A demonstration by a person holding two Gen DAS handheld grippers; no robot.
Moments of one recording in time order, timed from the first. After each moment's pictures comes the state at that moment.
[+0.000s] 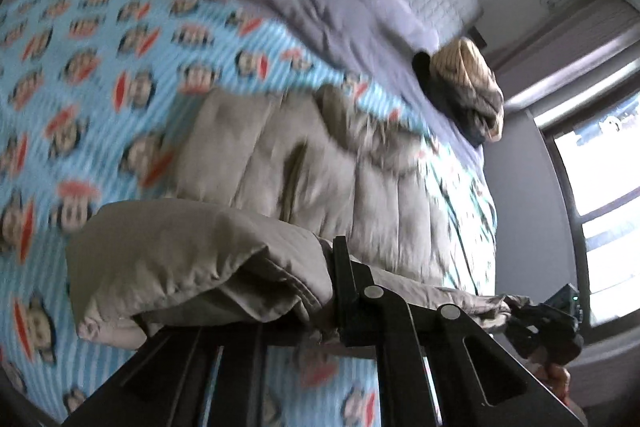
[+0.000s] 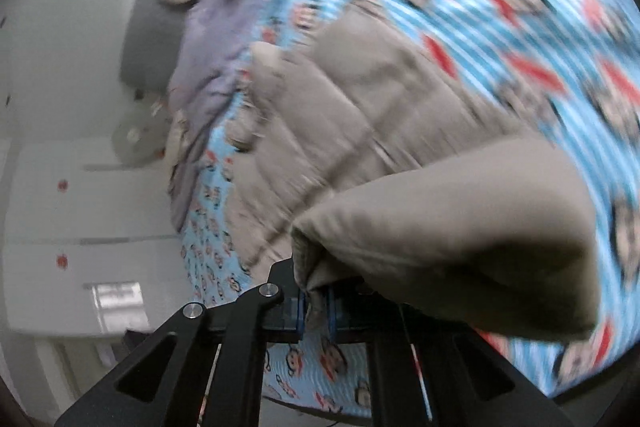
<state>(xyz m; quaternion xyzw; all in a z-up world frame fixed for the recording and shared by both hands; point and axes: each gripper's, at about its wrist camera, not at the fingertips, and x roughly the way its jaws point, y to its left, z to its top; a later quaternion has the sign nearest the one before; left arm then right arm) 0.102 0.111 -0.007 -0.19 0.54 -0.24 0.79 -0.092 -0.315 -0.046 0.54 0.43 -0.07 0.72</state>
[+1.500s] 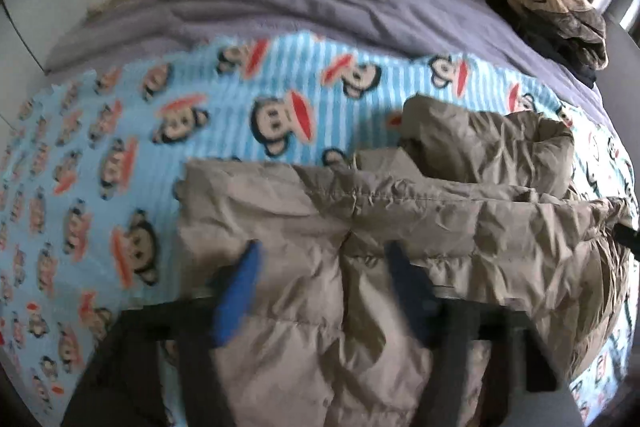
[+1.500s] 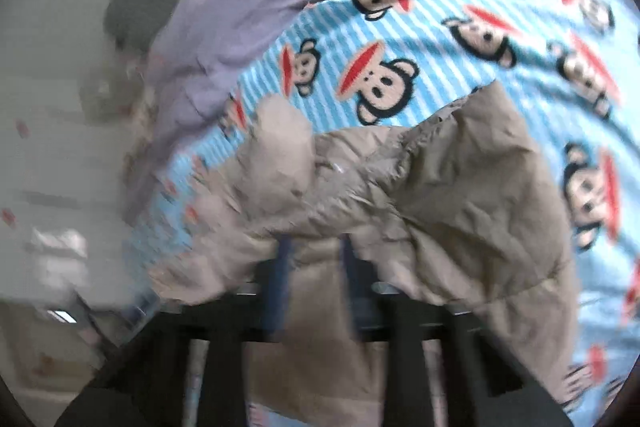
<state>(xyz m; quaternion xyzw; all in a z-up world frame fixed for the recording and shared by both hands) 0.275 0.003 -0.108 0.06 0.57 -0.15 0.81 0.125 -0.367 -0.100 0.37 0.53 -0.09 0.76</state>
